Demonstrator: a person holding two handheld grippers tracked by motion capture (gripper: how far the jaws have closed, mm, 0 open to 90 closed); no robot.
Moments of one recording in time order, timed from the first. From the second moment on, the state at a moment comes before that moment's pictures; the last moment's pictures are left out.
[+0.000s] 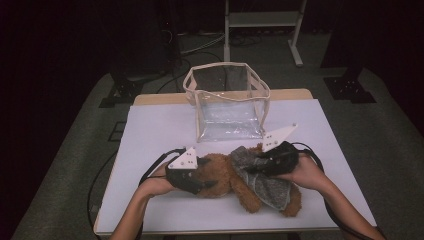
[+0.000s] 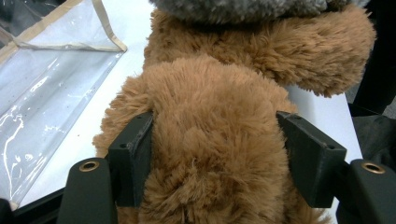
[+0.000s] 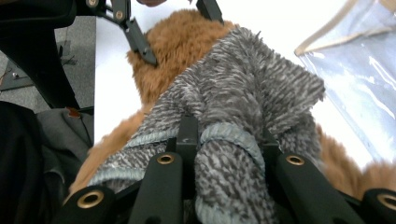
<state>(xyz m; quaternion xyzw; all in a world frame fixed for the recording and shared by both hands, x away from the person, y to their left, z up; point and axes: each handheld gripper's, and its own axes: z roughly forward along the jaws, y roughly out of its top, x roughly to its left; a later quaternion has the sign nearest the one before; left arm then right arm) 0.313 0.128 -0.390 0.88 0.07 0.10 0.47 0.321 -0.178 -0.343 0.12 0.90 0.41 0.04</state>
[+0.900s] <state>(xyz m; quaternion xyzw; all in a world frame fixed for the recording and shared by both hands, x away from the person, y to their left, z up) 0.299 0.135 -0.375 0.88 0.05 0.11 0.45 0.314 -0.203 -0.350 0.17 0.88 0.43 0.05</state>
